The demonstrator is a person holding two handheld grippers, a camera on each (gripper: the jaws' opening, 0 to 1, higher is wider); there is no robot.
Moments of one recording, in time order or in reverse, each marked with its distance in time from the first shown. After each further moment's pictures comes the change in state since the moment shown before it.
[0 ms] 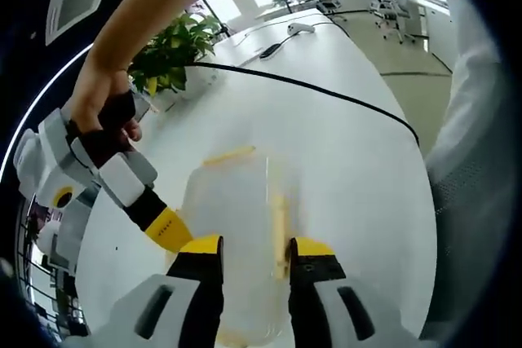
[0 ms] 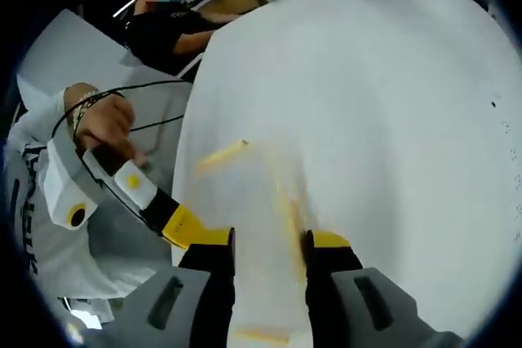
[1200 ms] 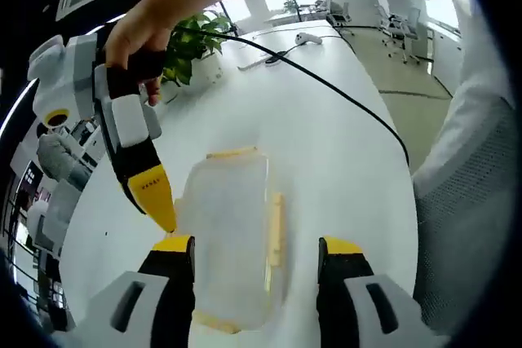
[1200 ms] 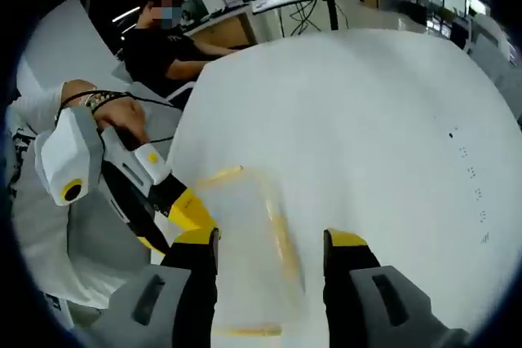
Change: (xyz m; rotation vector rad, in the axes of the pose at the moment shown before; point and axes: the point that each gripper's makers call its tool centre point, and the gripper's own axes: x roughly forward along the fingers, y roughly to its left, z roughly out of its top) left arm -0.019 -0.004 0.002 -0.095 0.003 -0.036; right arm -0.059 -0.009 0.030 -0.092 -0.276 -0.222
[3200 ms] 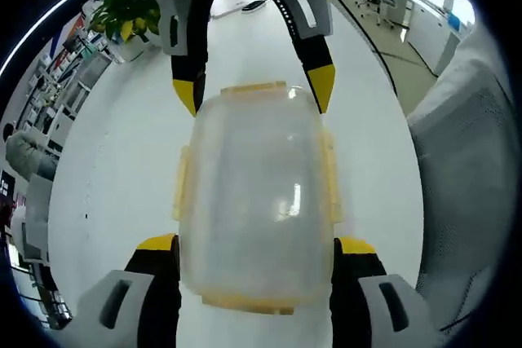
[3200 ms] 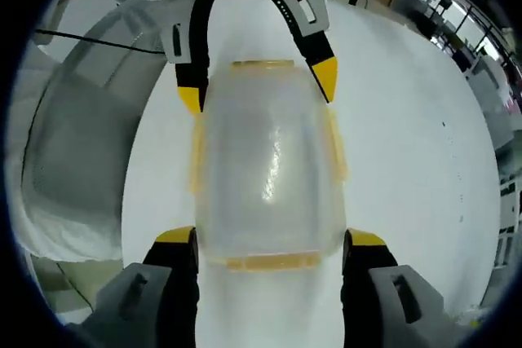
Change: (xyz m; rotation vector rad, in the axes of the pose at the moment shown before) left arm 0.007 0.025 -0.061 0.084 0.253 -0.227; right arm 0.018 0.045 -0.088 -0.181 0.252 -0.179
